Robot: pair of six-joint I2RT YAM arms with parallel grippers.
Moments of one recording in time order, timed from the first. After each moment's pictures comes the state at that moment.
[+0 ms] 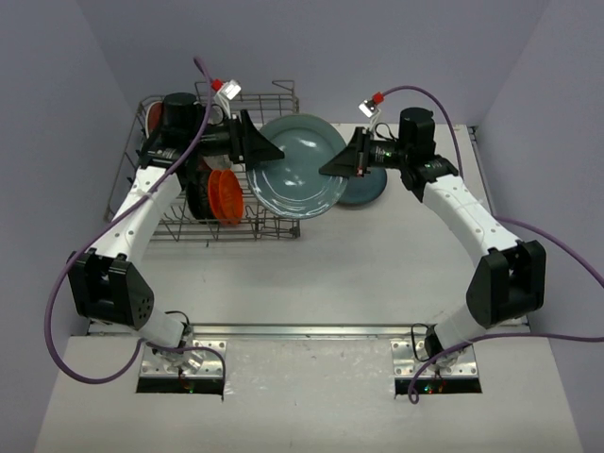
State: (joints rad) left arm -0.14 1.51 1.44 -0.25 1.03 -0.55; right arm 0.27 1.56 1.30 -0.02 -0.99 0.62
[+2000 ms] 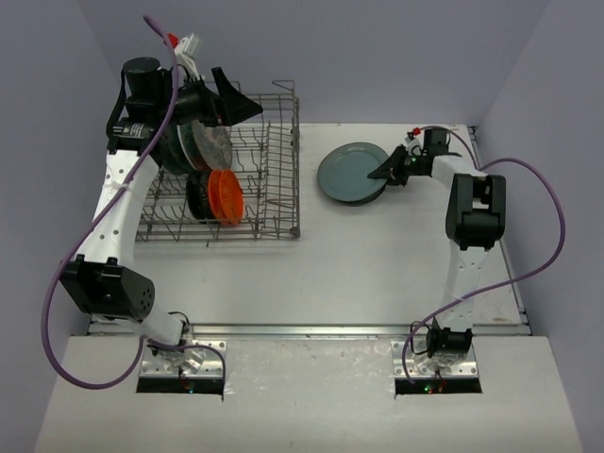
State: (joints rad) left arm -0.04 1.54 1.75 -0.41 0.80 -0.42; right arm -0.08 2.26 1.60 -0.28 -0.81 0.56
